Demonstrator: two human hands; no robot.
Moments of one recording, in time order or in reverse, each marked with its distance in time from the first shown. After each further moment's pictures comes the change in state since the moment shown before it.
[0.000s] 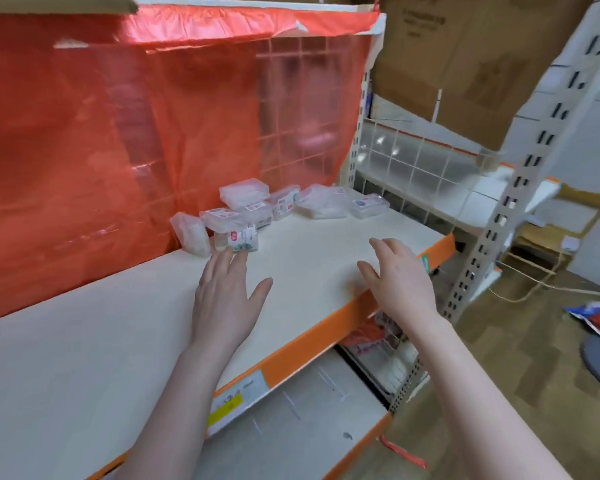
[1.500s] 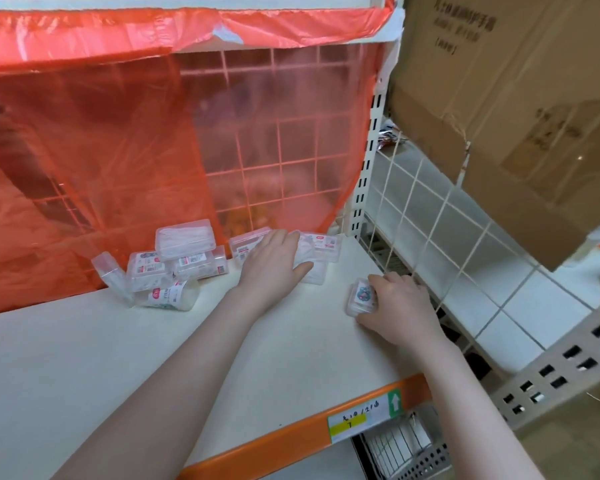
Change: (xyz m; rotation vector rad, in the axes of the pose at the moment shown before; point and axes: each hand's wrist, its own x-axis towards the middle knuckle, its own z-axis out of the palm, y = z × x) left_hand 0.211 0.135 0.100 0.200 -0.135 -0.030; right_hand 0.192 0.133 0.039 -0.123 -0.409 -0.262
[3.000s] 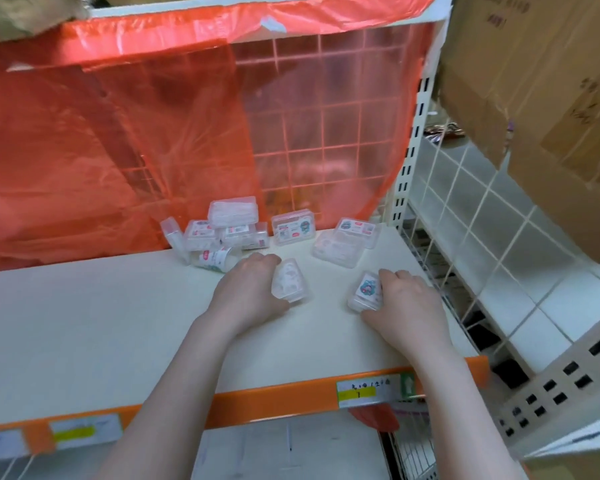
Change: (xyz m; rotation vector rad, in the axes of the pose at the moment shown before) left_hand -0.104 -0.007 -0.029 0.001 -0.047 -0.322; right_hand -0.028 -0.023 0.001 0.052 0.129 -0.142
